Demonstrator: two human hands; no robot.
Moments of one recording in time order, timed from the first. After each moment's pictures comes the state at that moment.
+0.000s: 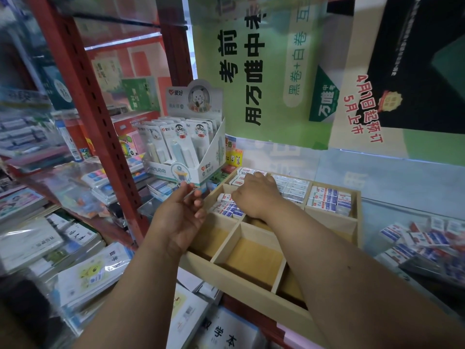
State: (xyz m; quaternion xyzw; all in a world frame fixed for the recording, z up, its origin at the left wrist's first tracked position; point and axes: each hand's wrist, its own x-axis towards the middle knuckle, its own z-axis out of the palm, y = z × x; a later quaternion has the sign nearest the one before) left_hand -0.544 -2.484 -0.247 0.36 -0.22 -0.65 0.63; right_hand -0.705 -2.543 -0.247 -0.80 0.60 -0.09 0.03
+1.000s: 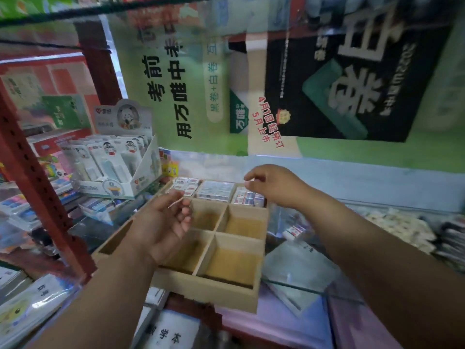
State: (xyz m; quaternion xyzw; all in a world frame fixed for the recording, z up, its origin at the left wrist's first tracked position) left_hand -0.619 -2.445 -0.225 0.29 -0.32 -0.74 0.52; right_hand -0.861 -2.446 -0.189 -0.73 0.62 -0.26 0.11
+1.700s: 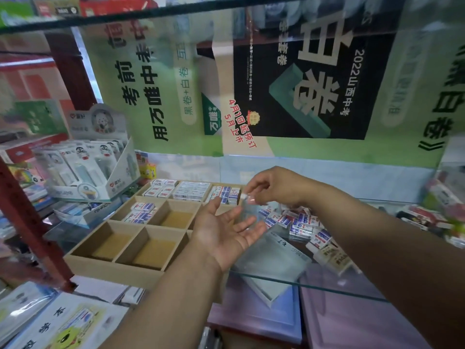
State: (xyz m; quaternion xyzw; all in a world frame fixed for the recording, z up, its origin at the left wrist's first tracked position) left_hand -0.763 -2.377 -0.221 0.31 -0.16 -0.85 0.38; right_hand -0.935 -2.396 -0.180 -0.72 0.57 -0.27 0.29
